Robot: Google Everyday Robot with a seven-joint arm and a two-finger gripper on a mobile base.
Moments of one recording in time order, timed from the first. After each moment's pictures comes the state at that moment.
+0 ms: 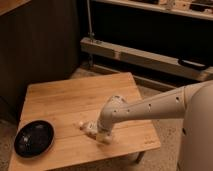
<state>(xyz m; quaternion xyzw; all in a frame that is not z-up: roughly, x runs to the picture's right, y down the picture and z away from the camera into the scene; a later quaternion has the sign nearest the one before) -0.036 0.229 0.787 -0.31 -0.10 0.12 0.94</state>
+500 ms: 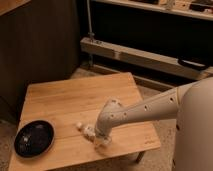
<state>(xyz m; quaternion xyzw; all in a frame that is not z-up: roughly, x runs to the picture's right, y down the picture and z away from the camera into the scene) -0.050 0.252 0.786 -0.33 -0.11 0.13 0.93</state>
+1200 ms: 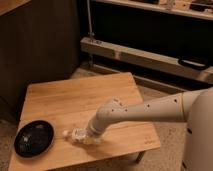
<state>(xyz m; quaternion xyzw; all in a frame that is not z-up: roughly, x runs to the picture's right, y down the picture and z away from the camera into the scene) -0.113 0.237 0.755 -0.37 -0.24 0.15 0.89</state>
